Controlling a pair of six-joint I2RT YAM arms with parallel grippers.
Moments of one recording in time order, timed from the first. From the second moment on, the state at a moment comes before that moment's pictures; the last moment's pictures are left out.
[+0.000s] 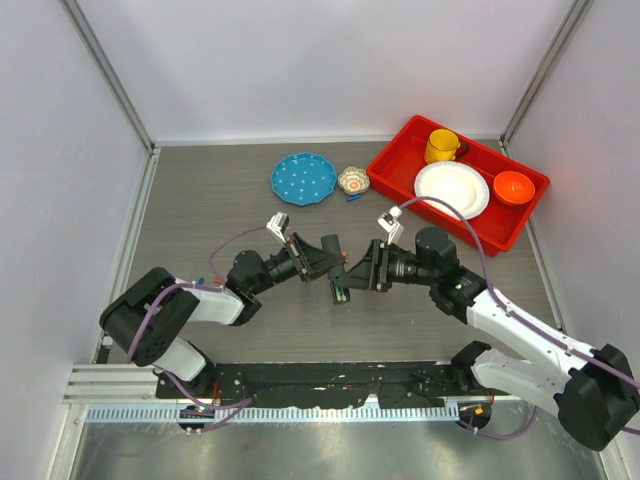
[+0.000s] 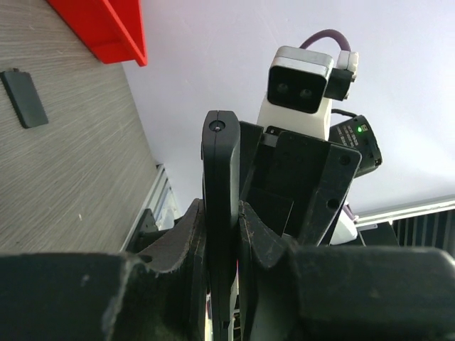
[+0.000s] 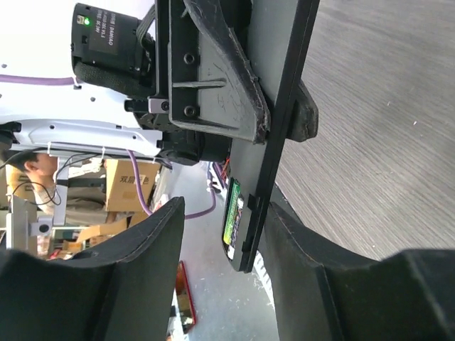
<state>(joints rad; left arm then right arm) -0.70 1.52 0.38 1.29 0.41 -1.44 0.62 0.98 0.54 0.15 -0.67 0.92</state>
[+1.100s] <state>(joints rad) -0.56 1.10 0.13 1.30 0.44 -1.40 0.36 1.48 0.88 -0.54 0.20 0.46</state>
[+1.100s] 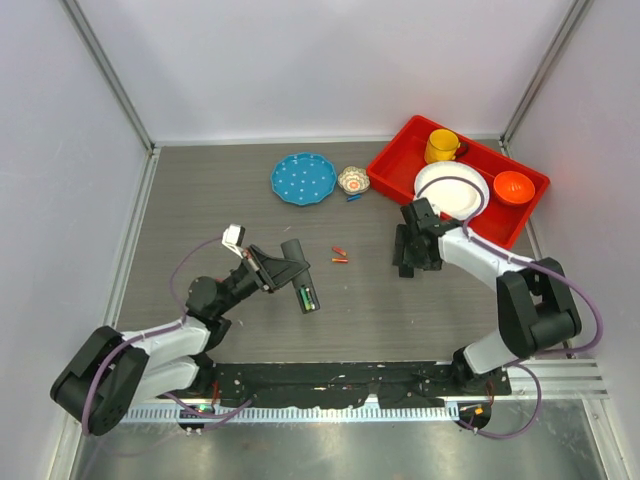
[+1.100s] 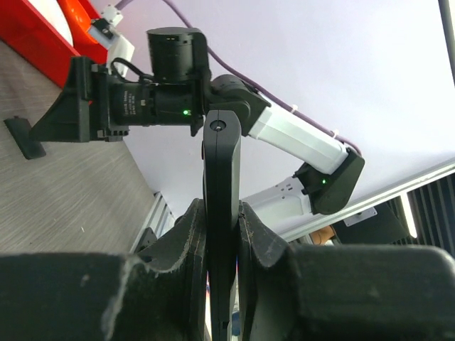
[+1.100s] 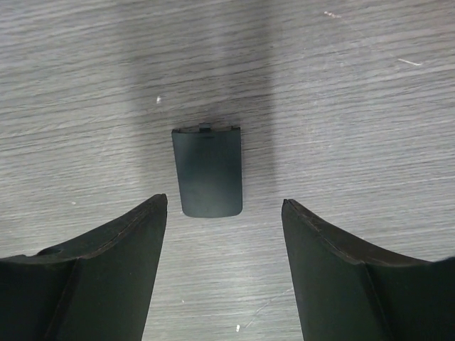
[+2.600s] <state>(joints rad) -0.56 1.17 0.11 1.30 0.47 -1.39 0.36 1.61 0.90 -0.48 0.12 0.37</state>
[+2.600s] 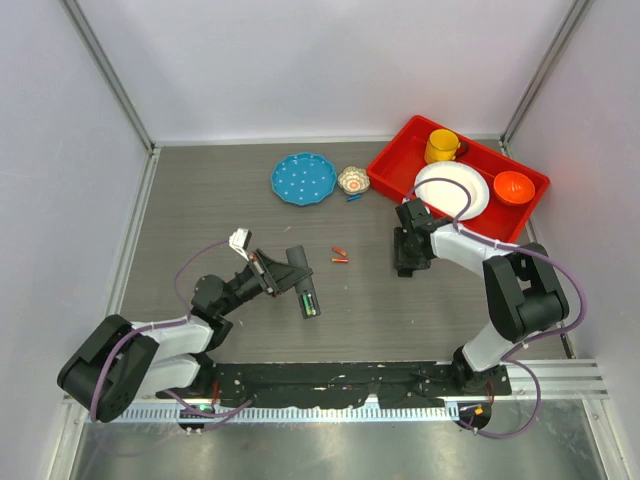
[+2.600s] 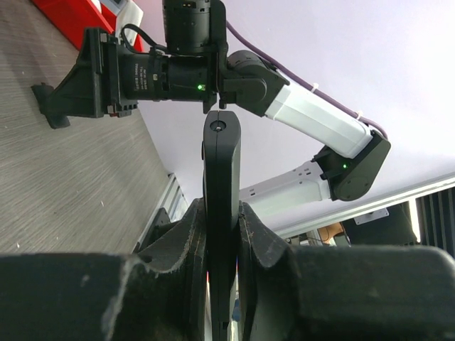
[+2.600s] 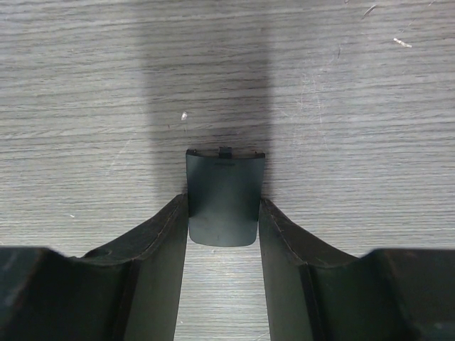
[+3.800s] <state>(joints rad) -0.77 1.65 0.38 1.30 0.13 -1.33 0.85 1.16 1.27 -1.08 0.03 0.41</state>
